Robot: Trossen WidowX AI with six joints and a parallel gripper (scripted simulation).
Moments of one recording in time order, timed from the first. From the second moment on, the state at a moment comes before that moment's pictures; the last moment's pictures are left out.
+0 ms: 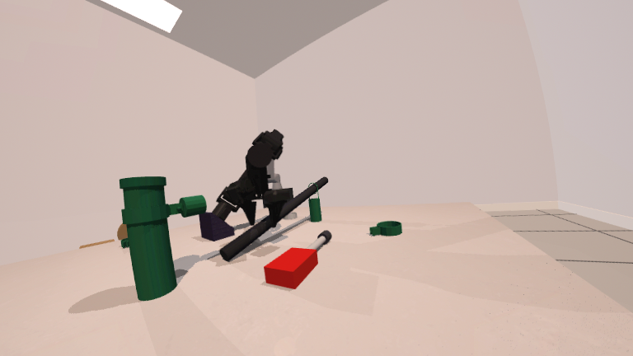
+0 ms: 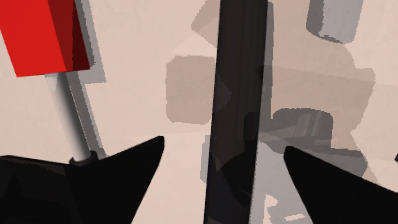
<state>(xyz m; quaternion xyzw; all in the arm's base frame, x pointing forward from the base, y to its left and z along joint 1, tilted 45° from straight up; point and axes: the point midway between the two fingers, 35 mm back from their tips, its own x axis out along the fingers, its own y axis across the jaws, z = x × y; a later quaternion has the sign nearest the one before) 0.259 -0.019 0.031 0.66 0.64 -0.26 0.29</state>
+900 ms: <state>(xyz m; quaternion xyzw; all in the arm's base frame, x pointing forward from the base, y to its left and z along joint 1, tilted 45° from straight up) 0.258 0.001 0.012 0.66 0.64 -0.26 0.29</state>
